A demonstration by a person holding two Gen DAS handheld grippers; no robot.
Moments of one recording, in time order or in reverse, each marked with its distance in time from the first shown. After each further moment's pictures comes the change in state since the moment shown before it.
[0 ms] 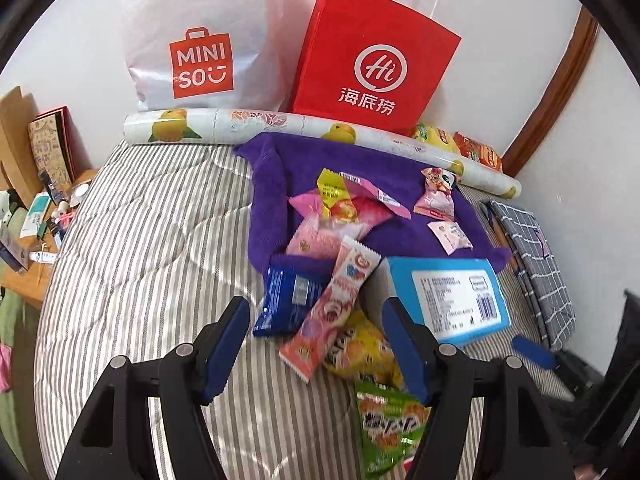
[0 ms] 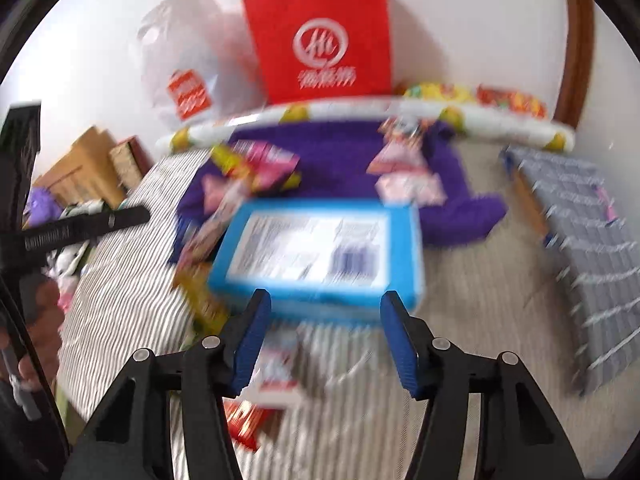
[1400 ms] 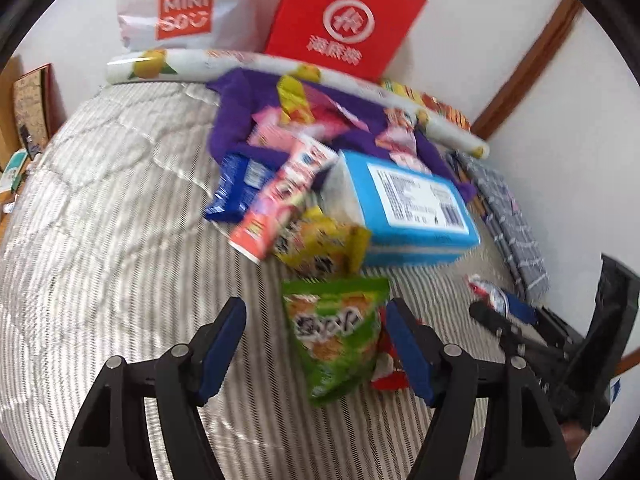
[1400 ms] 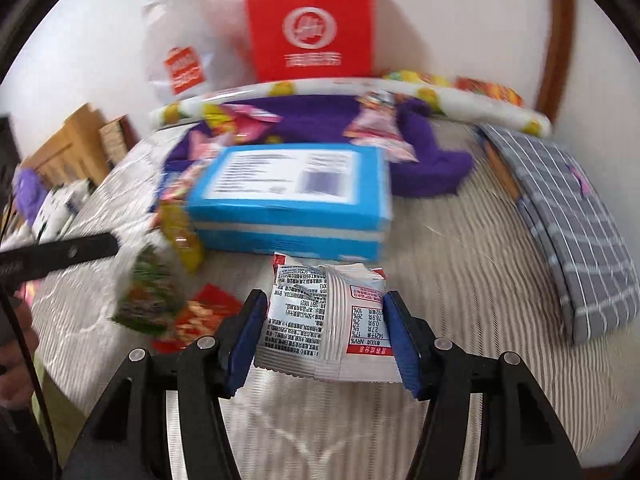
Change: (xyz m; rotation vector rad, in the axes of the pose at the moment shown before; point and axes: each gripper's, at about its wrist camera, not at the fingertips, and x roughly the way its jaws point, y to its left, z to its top) left arm 0.005 -0.019 -0.078 0.006 0.090 -0.117; right arm -0.012 -0.023 -0.052 -0.003 -0.026 -0.095
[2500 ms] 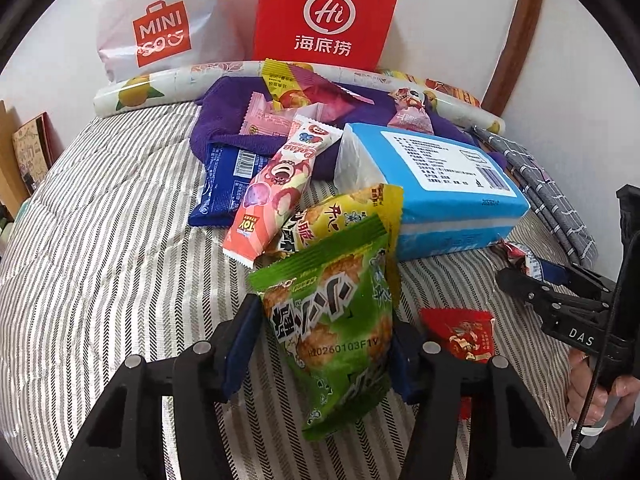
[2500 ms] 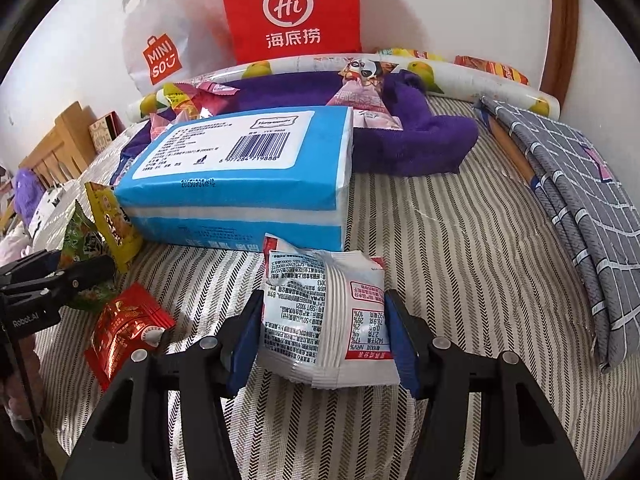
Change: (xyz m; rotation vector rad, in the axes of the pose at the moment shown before) left arm 0.041 -0.007 -0.015 0.144 -0.101 0.129; right arm 0.050 -0.028 -0.003 -0.020 0.002 0.022
